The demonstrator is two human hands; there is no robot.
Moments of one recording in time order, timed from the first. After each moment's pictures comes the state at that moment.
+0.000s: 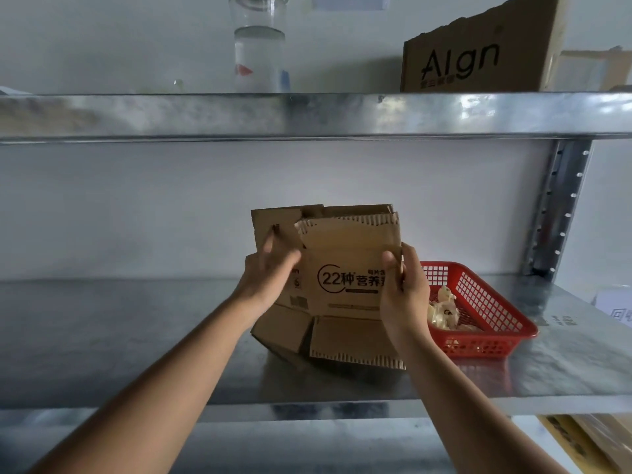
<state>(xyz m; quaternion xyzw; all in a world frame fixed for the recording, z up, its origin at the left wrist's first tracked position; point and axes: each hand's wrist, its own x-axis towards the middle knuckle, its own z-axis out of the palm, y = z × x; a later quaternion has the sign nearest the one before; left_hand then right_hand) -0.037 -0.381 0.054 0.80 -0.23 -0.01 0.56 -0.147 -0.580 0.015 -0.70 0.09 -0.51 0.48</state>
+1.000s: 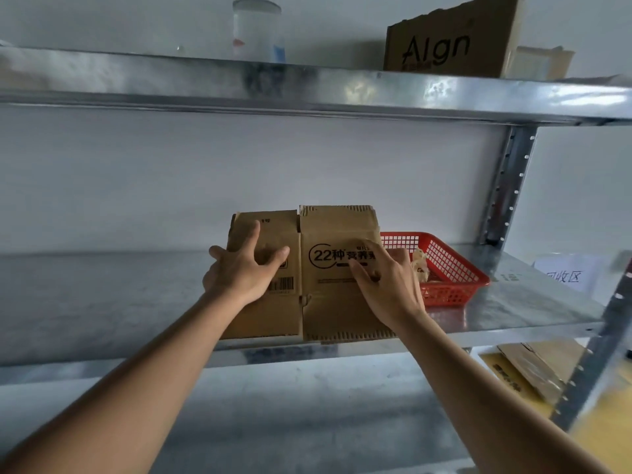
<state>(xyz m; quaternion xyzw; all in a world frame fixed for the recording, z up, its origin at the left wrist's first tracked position) -0.059 -0.333 0.023 0.95 -0.16 0.09 0.24 -0.202 -0.554 -0.005 -0.88 0.19 -0.38 0.21</state>
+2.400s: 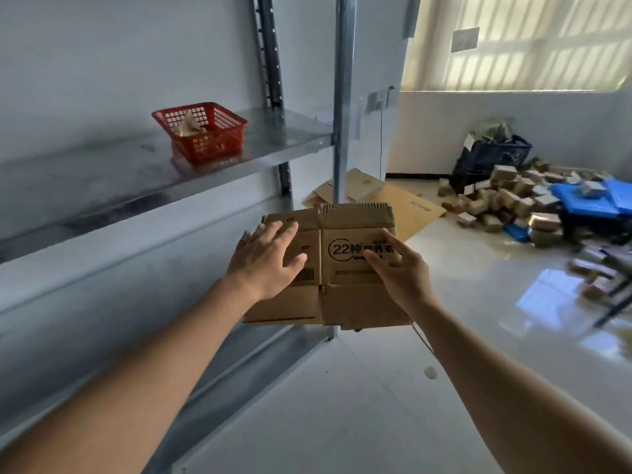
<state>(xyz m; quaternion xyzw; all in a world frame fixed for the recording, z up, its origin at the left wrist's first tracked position) -0.450 -0.423 -0.105 0.78 -0.61 0.01 0.10 -0.693 -0.550 -0.172 -0.72 0.48 -0.38 0.32</state>
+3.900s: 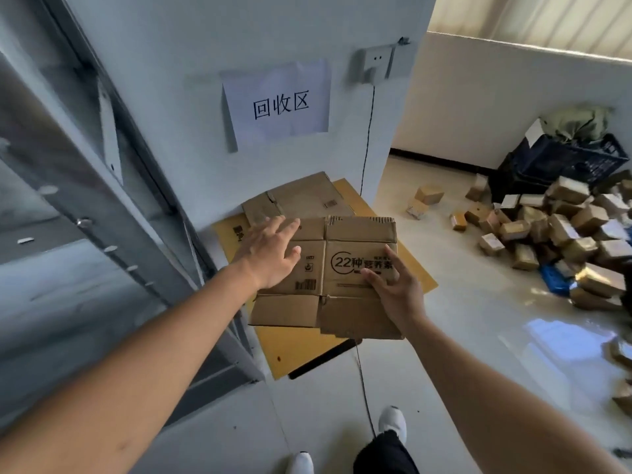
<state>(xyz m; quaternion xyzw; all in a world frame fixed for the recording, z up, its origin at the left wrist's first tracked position) -0.476 -1.095 -0.234 0.83 -0.54 -0.11 0.09 -0.729 -1.223 -0.304 -0.69 0.49 -0.25 0.47</state>
